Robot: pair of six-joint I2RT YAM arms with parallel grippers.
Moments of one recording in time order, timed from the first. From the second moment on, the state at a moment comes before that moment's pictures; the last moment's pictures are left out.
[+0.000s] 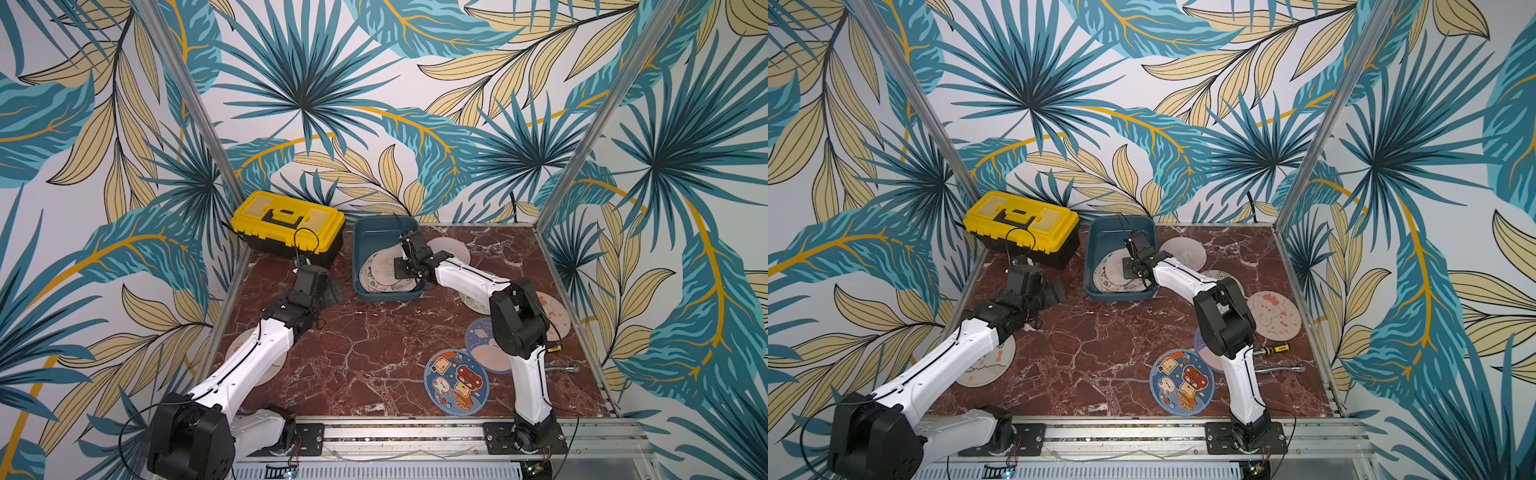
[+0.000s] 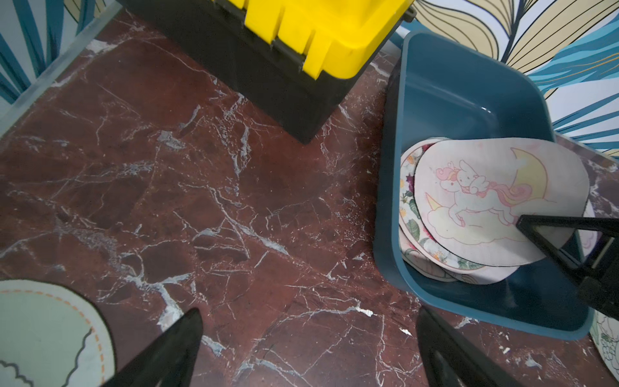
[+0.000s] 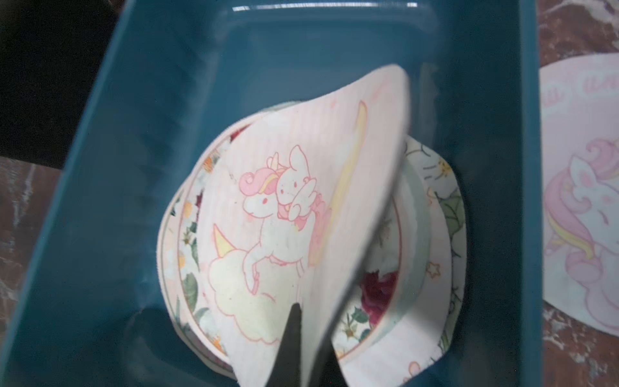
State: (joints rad) left arm -0.31 1.18 0.85 -0.43 -0.26 -0.62; right arm 0.56 2.14 1.68 -0.40 0.13 0.37
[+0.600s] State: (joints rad) left arm -0.30 1.19 0.85 -0.47 -0.26 -0.66; right arm 0.56 2.15 1.68 -0.53 0.16 0.40
